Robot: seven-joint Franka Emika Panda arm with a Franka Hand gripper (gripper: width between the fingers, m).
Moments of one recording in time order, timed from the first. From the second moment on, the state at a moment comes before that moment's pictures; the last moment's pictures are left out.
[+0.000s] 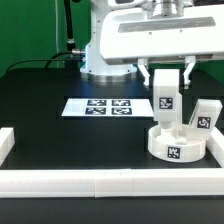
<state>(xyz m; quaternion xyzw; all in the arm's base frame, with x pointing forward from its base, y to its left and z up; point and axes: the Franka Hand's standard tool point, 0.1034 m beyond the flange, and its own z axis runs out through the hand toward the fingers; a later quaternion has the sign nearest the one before) 0.583 0.054 0.125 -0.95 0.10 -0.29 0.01</state>
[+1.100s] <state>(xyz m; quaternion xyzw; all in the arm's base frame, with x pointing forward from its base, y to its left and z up) 0.569 0.047 0.111 -0.96 0.00 -0.29 -0.03</state>
